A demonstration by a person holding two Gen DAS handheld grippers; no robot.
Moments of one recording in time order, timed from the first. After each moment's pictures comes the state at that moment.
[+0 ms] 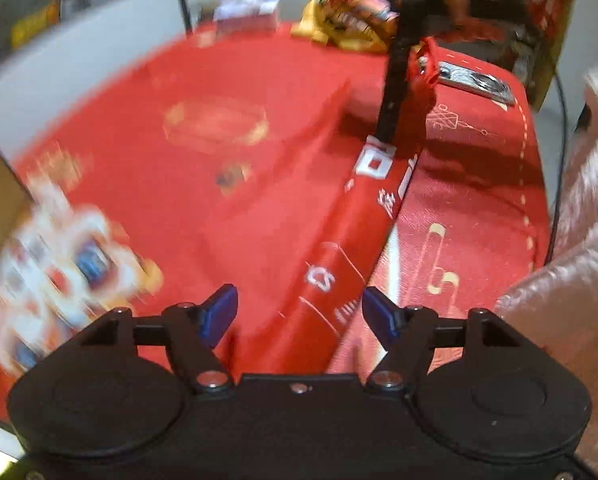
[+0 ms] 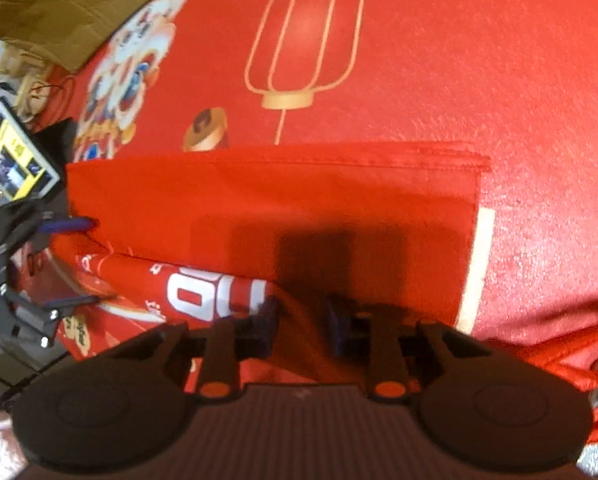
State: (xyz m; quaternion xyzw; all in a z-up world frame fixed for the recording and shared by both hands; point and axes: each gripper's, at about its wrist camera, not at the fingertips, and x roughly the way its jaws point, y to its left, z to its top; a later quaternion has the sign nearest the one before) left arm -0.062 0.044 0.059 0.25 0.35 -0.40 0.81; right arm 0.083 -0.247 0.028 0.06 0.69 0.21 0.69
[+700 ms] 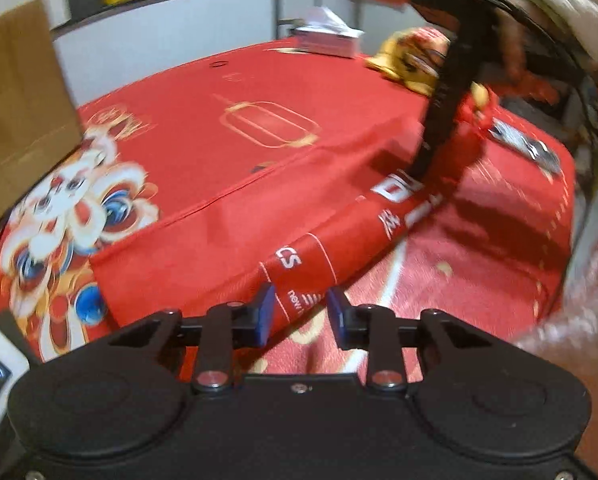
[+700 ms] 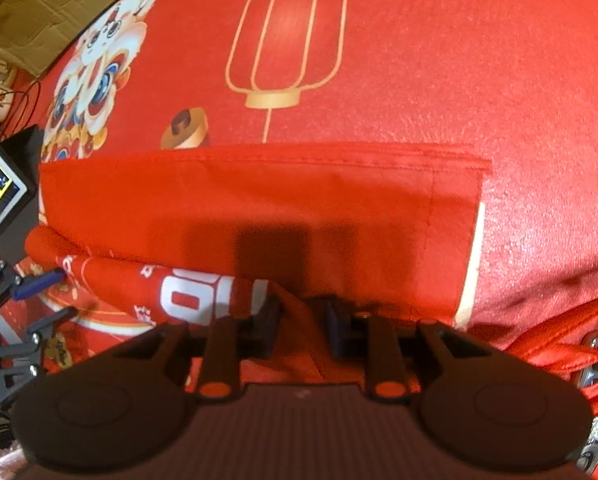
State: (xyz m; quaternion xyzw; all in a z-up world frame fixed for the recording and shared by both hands) left arm -0.077 0.050 0.050 0.10 0.38 -0.29 0.87; right arm 0.078 -0.233 0.033 0.03 0.69 0.17 0.70
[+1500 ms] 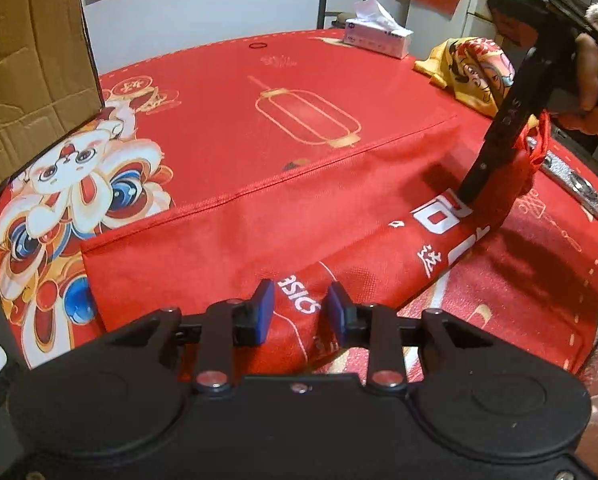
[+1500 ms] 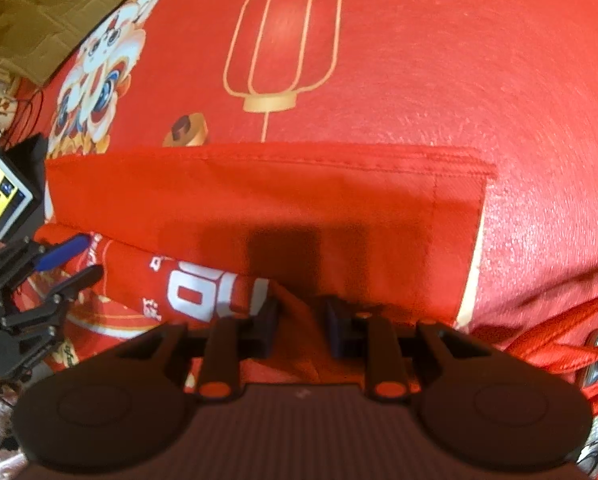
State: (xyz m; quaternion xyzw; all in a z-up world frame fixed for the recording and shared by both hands) left arm -0.047 0.037 0.032 0.07 0.41 -0.24 0.88; right arm 0.076 -0.241 0.032 0.06 0.68 0.17 0.71
